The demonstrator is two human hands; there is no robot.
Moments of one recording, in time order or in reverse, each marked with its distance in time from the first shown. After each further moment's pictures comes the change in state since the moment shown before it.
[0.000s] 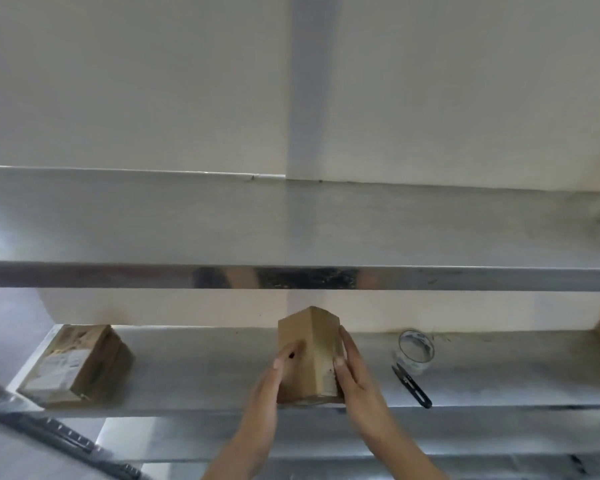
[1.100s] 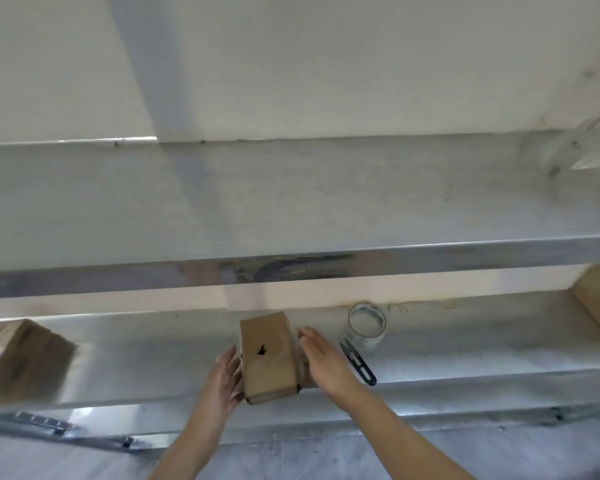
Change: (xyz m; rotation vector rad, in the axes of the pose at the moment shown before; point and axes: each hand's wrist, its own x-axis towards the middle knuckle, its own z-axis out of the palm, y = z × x) left_hand 0.040 -0.052 0.057 -0.243 0.260 -0.325; right_hand 0.057 0.069 -0.086 -0.213 -0.190 0.187
